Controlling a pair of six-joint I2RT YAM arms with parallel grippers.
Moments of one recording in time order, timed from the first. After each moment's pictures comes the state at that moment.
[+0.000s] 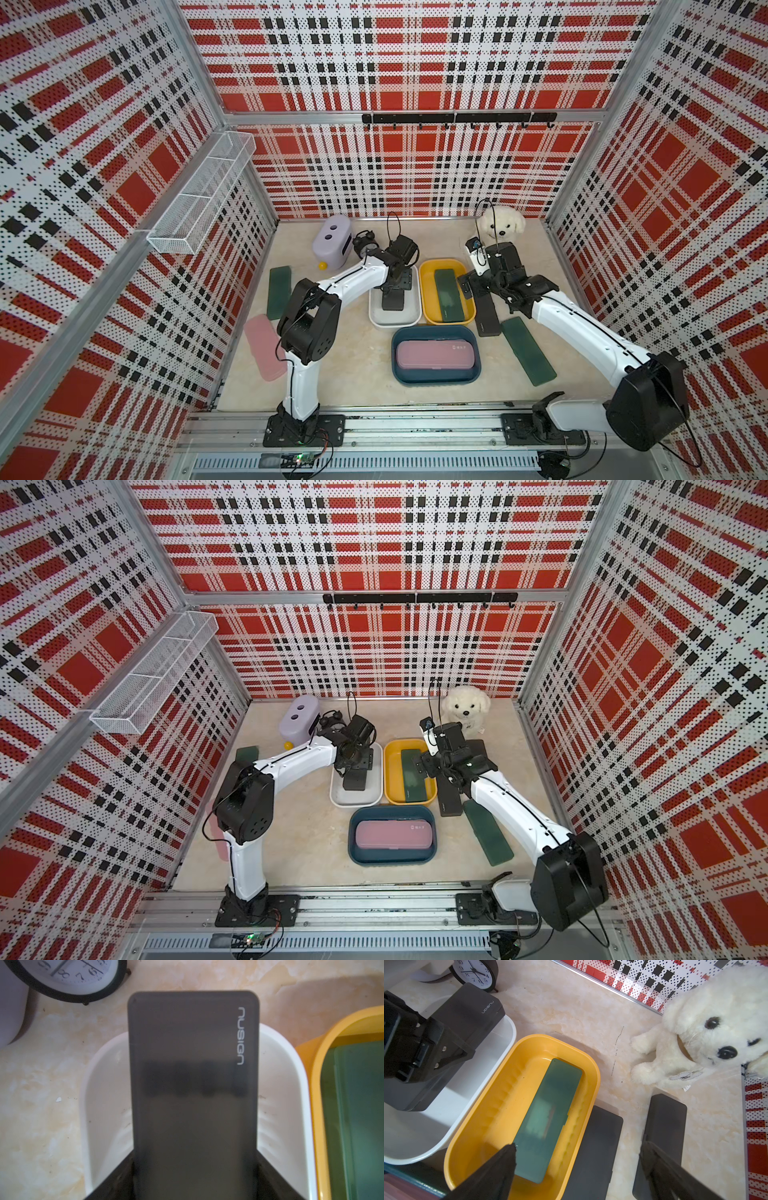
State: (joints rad) left arm -0.60 1.98 1.54 -0.71 -0.23 -0.52; right arm 0.43 1.33 1.04 -0.43 0.11 -0.11
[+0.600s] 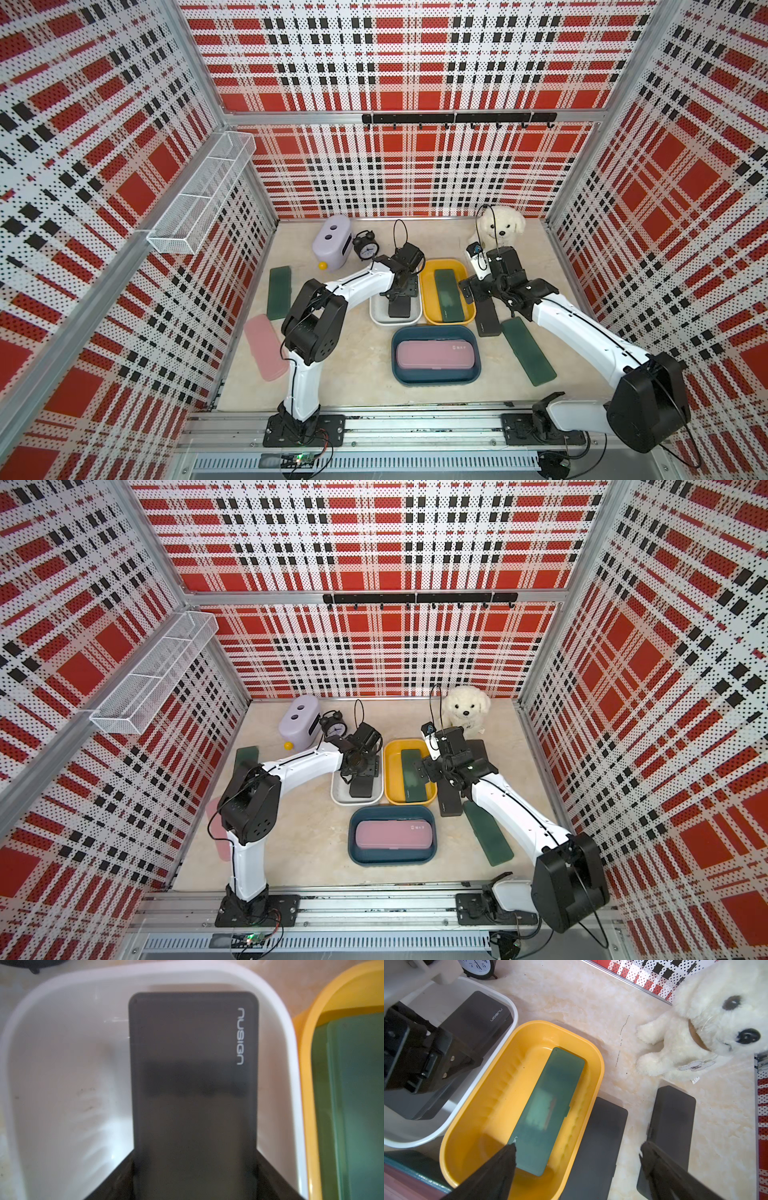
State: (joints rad) left arm -0.64 2.00 1.49 -0.68 -0.20 -0.56; right arm 0.42 1.32 1.00 -0.42 0.08 -0.11
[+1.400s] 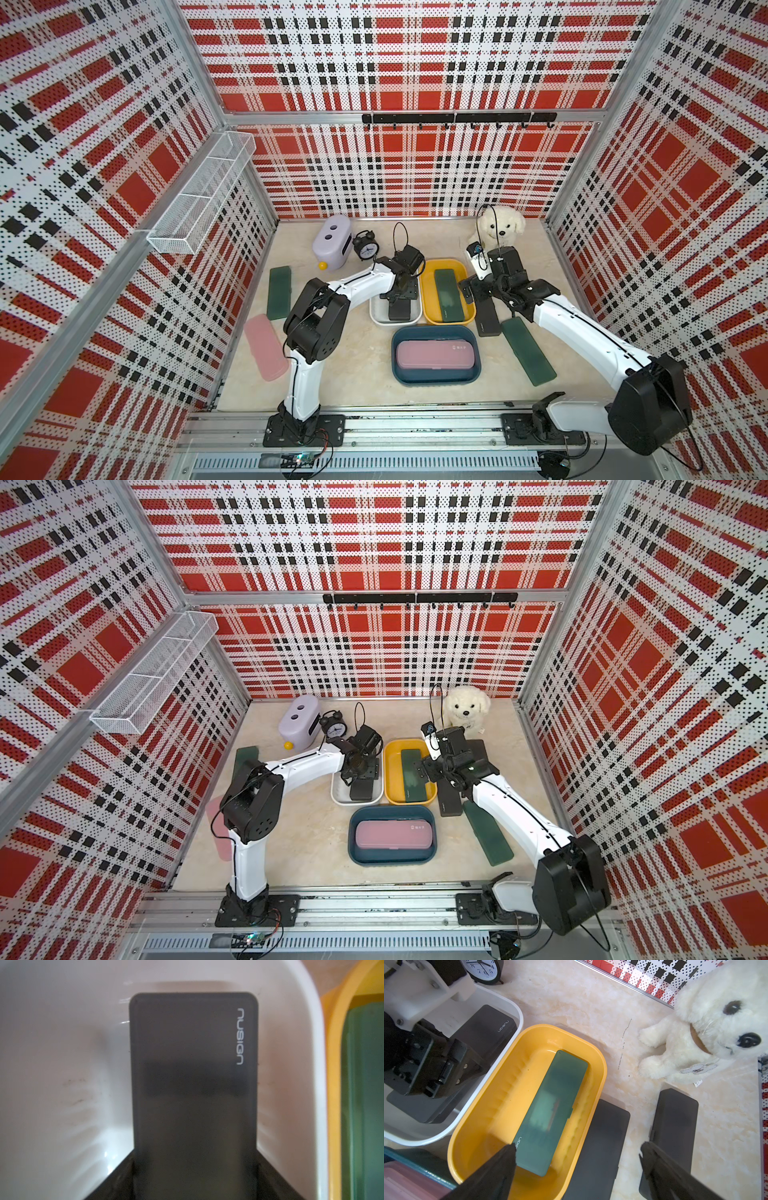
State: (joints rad) left arm -0.64 2.02 1.49 -0.68 -0.19 -0.59; right arm 0.42 1.31 0.99 -0.41 0.06 -0.11
